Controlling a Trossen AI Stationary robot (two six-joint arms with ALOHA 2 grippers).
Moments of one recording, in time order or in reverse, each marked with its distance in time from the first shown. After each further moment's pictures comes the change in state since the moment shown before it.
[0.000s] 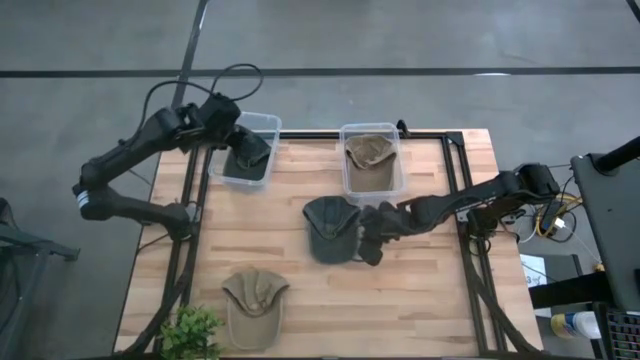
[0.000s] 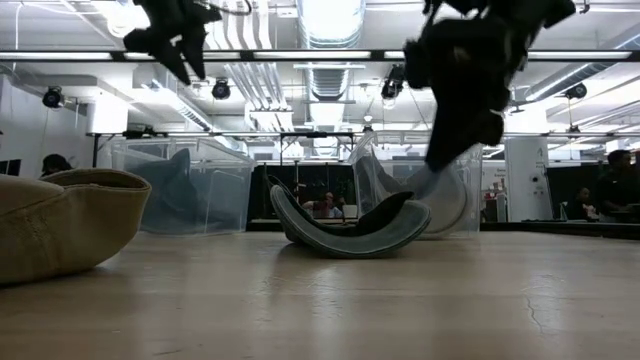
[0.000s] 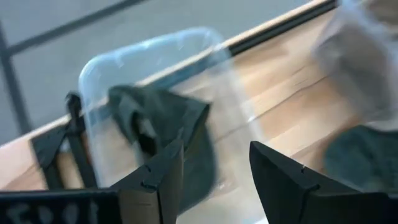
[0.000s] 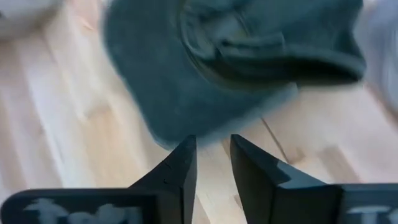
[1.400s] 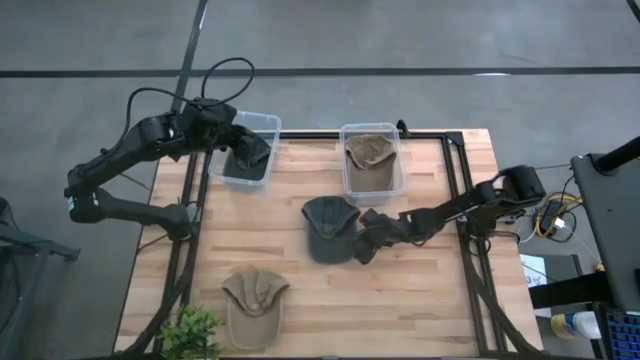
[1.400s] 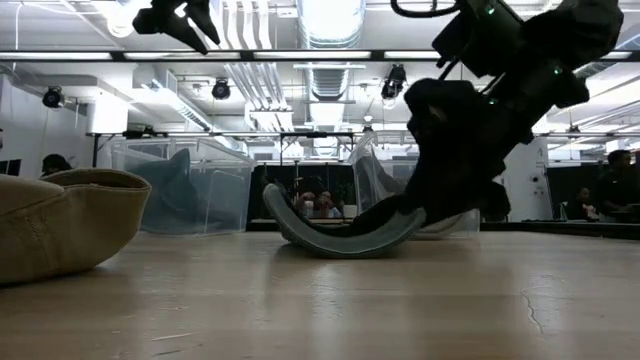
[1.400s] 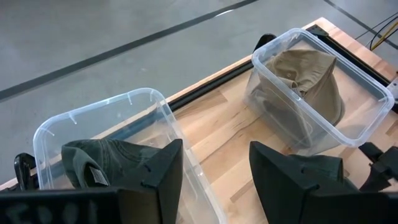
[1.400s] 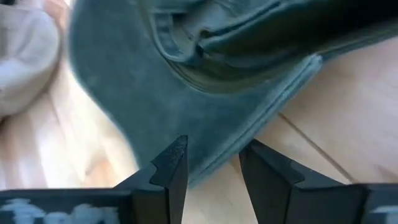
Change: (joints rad) left arm -0.122 -0.096 -0.001 0.173 -0.005 0.025; right arm -0.003 0.123 -0.297 0.649 0.037 0.253
